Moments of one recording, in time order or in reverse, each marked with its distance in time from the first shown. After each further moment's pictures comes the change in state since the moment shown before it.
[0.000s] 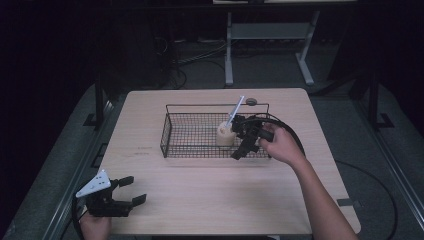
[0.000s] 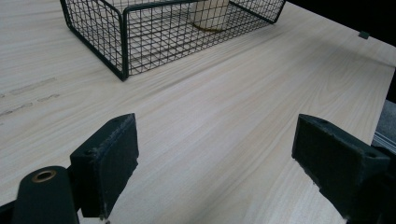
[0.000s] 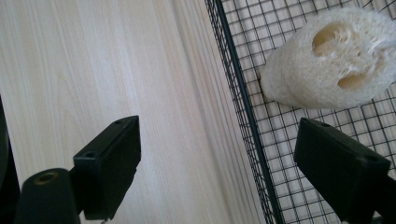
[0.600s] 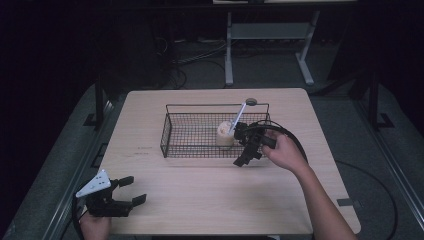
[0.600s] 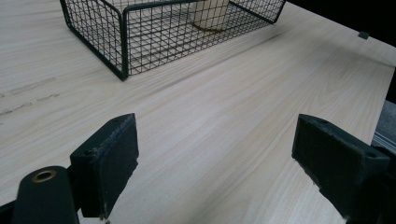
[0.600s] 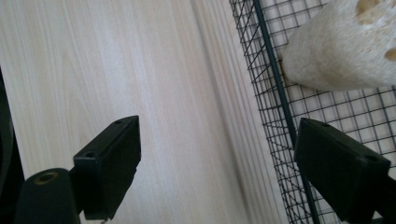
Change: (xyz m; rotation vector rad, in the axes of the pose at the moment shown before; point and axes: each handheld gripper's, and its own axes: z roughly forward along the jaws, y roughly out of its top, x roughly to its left) left arm 0.000 0.000 0.000 0.001 -0.001 -0.001; right arm 0.009 -0.013 0.010 0.017 0.017 -0.008
